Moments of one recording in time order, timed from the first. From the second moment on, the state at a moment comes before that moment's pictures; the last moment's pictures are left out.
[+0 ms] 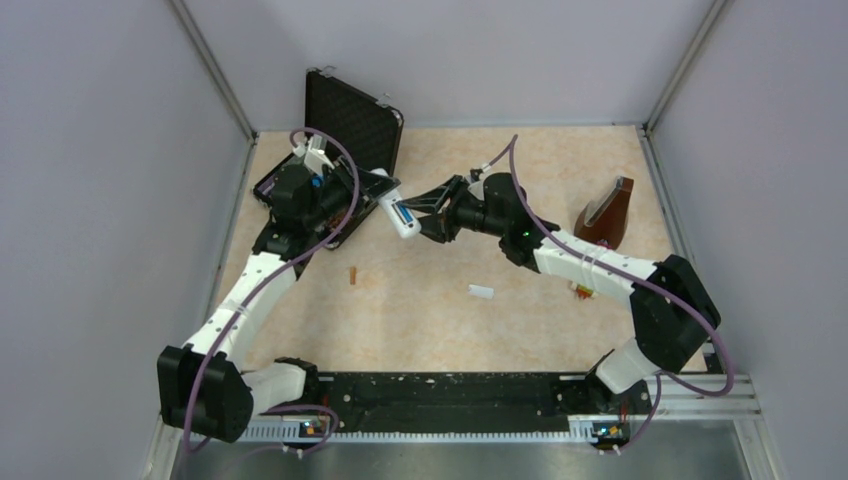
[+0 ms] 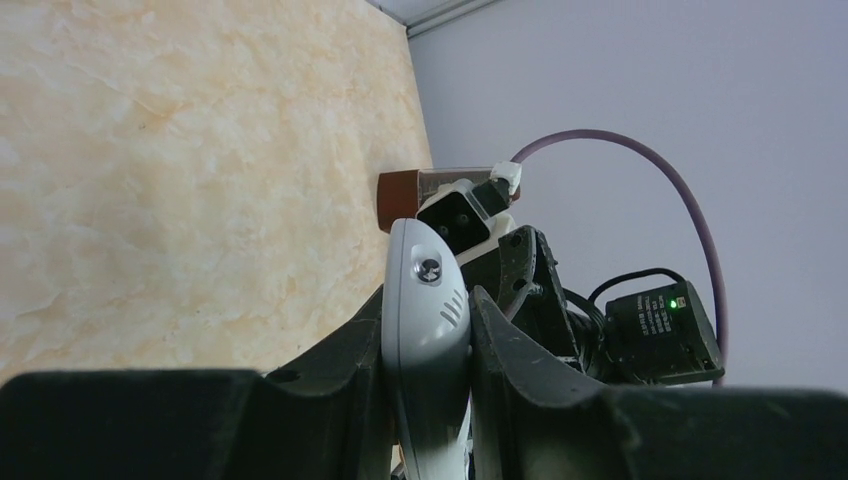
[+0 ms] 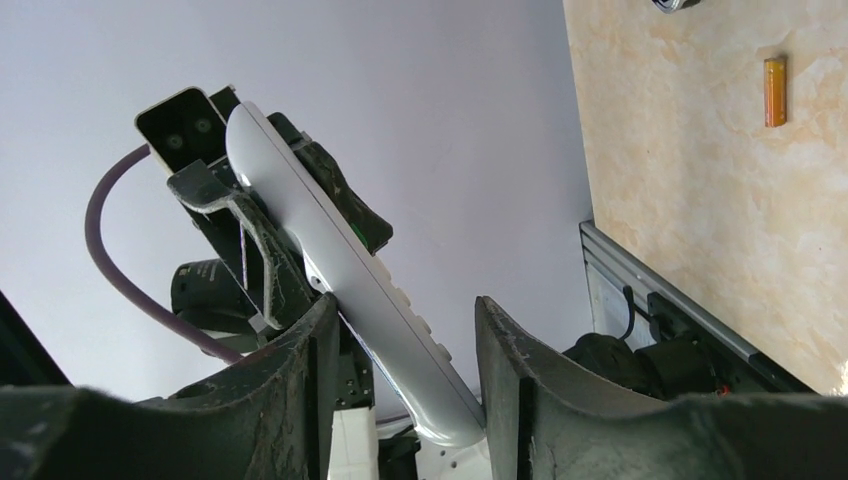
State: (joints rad) left arm -0.24 1.17 0.91 0.12 0.53 -1.01; right arm 0.72 1.53 1.02 0.31 -0.40 1.69
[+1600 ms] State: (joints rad) left arm -0.12 0.92 1.22 -0.69 -0.30 -0.60; right arm 0.99 1.96 1.61 -0.29 0.20 0.78
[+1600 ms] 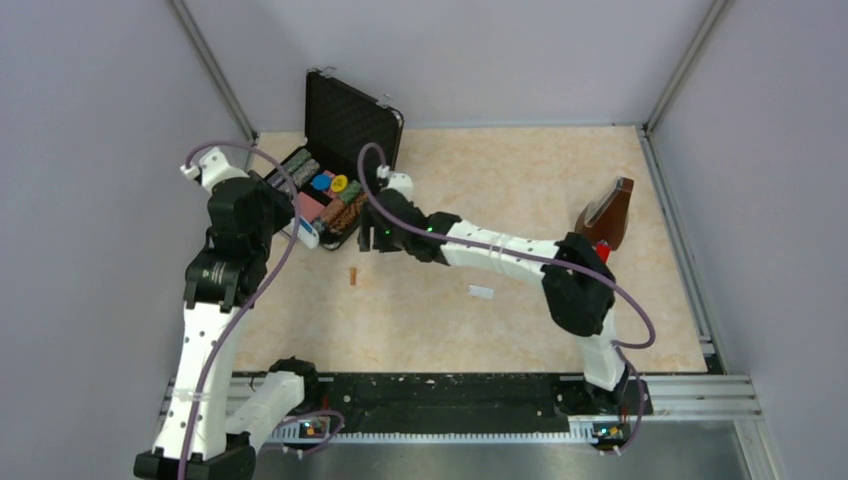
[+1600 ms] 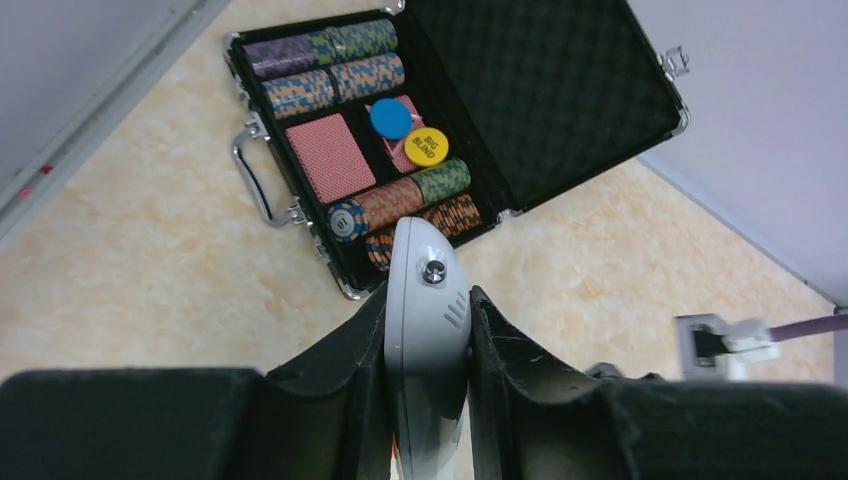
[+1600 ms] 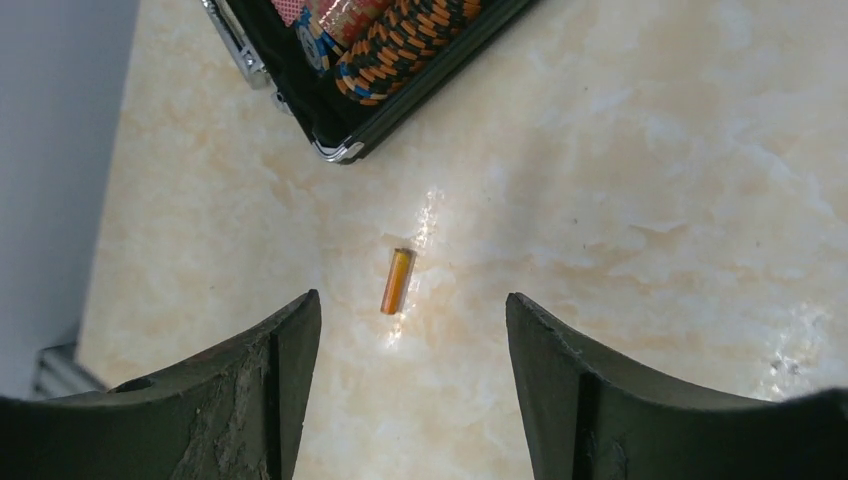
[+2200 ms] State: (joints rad) left arm -0.12 0.60 1.14 -0.81 -0.69 -0.66; right arm 1.16 2.39 1.96 -0.41 0.51 0.64
